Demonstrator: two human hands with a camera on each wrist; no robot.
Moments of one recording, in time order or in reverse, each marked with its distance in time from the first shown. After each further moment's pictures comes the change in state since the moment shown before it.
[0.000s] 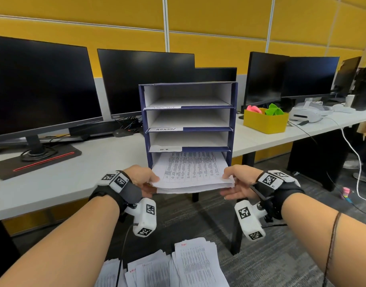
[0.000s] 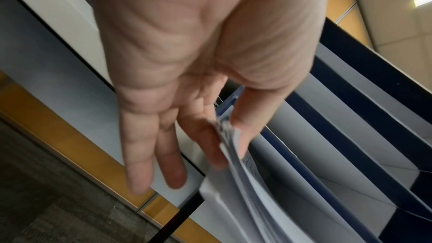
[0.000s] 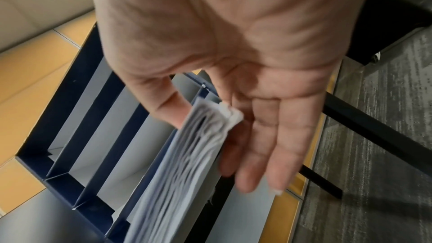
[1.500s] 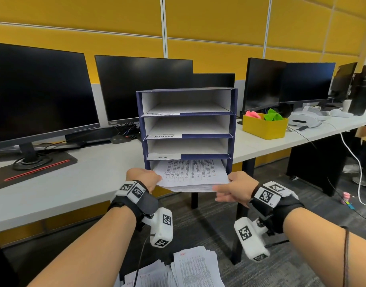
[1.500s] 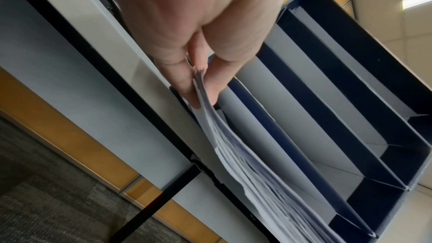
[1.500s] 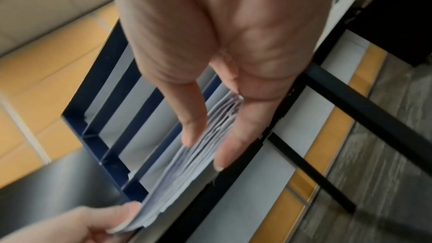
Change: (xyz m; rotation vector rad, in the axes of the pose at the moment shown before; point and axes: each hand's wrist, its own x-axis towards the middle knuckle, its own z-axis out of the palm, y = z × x) left_hand 0.022 0.006 0.022 -0.055 0.364 0.269; right_hand 0.018 0.004 0.008 -0.030 -0.017 -0.206
